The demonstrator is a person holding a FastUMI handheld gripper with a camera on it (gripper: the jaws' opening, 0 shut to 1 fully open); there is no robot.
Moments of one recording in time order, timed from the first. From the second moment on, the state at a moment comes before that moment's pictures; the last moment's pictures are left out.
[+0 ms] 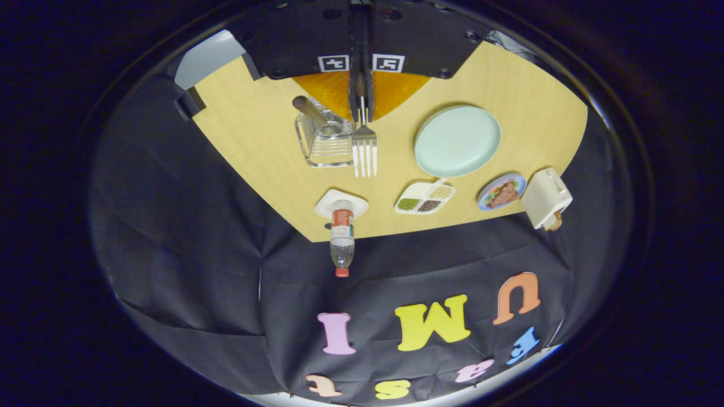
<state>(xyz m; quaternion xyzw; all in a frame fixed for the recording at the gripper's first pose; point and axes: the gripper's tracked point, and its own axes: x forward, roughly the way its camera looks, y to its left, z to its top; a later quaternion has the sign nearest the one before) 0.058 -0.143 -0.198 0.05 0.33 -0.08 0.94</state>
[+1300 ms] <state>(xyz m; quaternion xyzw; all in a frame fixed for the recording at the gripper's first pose) 0.079 -0.163 -0.200 0.01 0.31 -0.11 0.94</state>
